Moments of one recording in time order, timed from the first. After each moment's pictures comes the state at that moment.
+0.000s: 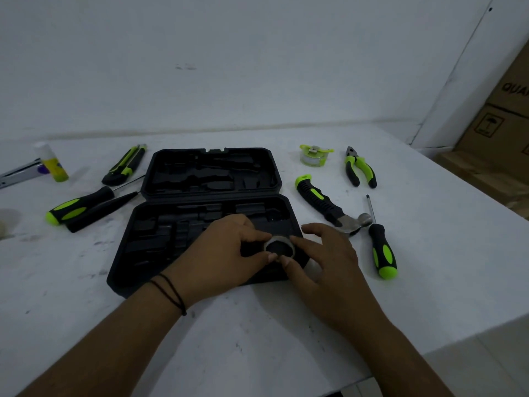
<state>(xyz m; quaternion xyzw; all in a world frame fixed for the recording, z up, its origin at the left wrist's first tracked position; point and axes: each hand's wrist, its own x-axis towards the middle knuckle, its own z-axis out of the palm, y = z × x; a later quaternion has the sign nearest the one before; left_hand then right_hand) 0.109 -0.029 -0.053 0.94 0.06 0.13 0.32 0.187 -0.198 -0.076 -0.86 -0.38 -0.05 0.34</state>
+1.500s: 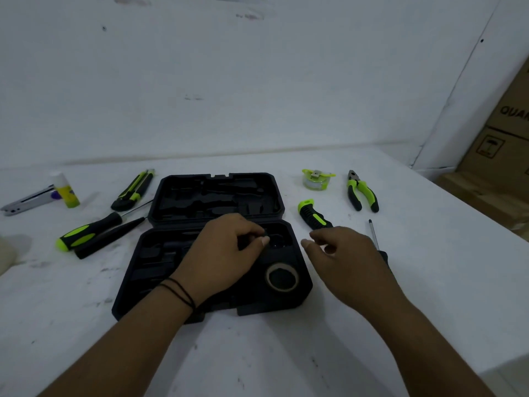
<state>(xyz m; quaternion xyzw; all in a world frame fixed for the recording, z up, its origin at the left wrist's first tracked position) 0.131 -0.013 -0.037 0.92 0.10 0.26 0.28 0.221 -0.190 -0.026 -0.89 -0.32 -0.03 0.32</state>
